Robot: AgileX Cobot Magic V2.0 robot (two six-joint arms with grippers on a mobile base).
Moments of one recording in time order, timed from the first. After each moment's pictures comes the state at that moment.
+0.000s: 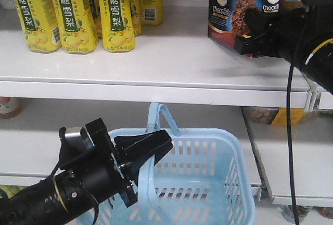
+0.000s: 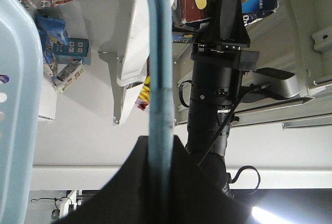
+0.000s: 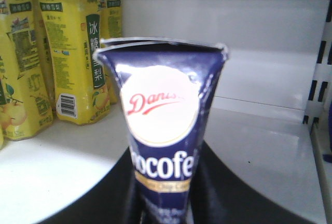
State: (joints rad) left arm -0.71 1.43 -0.41 0.32 -1.07 -1.92; right arm 0.23 1.32 -0.93 -0.34 -0.29 0.34
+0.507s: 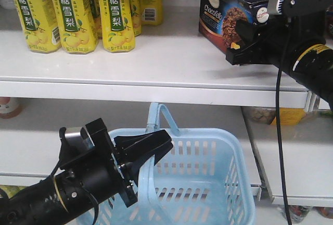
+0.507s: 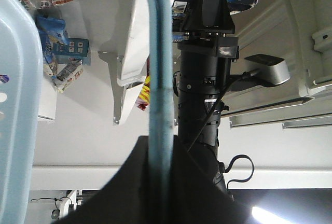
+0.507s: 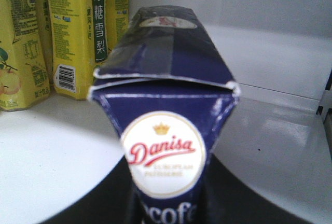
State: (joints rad) left arm -0.71 1.43 -0.41 0.32 -1.07 -1.92; right arm 0.23 1.38 -0.93 -0.40 -0.30 0.34
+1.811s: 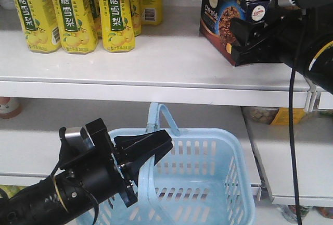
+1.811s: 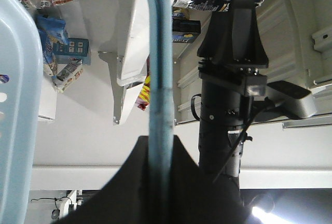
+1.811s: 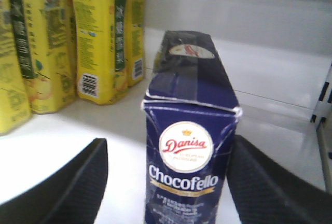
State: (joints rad) left arm -0.71 1.43 -0.41 0.32 -1.07 -1.92; right arm 0.31 1.23 -0.93 -0.41 -0.15 0.34
